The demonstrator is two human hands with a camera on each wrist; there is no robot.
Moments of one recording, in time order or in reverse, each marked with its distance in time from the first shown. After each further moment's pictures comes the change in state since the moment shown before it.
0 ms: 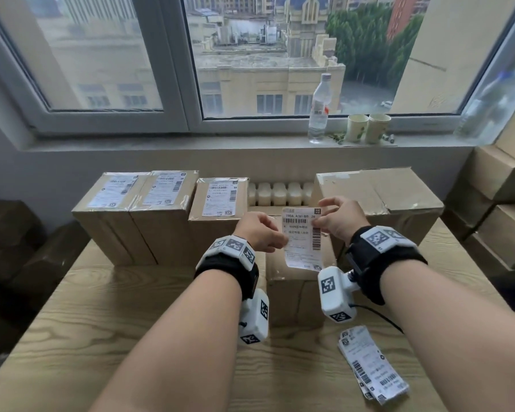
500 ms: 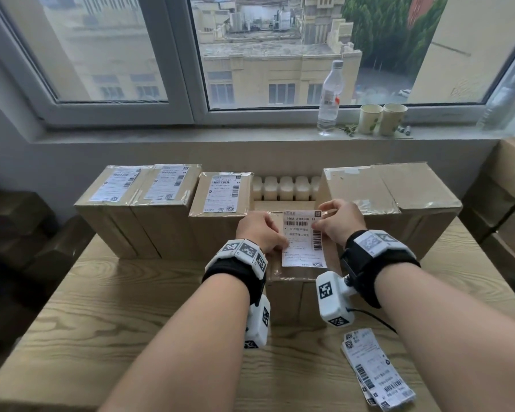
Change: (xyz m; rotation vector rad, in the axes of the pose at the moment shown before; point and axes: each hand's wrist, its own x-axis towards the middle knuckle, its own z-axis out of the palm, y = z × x) left_hand 0.012 -0.006 0.016 0.229 0.214 -0.028; right_hand 0.023 0.018 0.011 -0.182 0.045 -0.028
